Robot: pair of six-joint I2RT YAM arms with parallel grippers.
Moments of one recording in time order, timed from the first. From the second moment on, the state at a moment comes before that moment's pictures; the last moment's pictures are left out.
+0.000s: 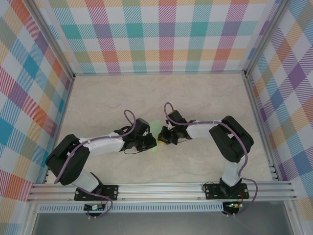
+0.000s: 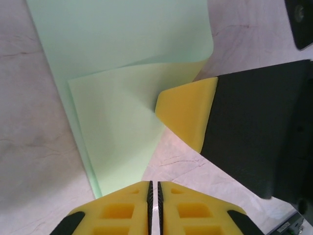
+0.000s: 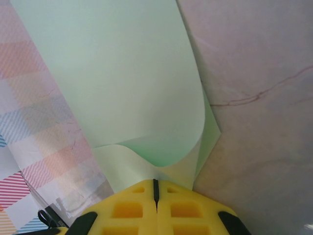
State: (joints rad) left arm -0.75 1.53 0.73 -0.18 0.25 -1.02; right arm 0.69 1.84 0.92 -0.09 -0.48 1.01
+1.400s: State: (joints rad) left arm -0.76 1.60 0.74 -0.21 0.22 -1.04; right arm 0.65 1.87 0.97 -0.16 -0.56 0.75
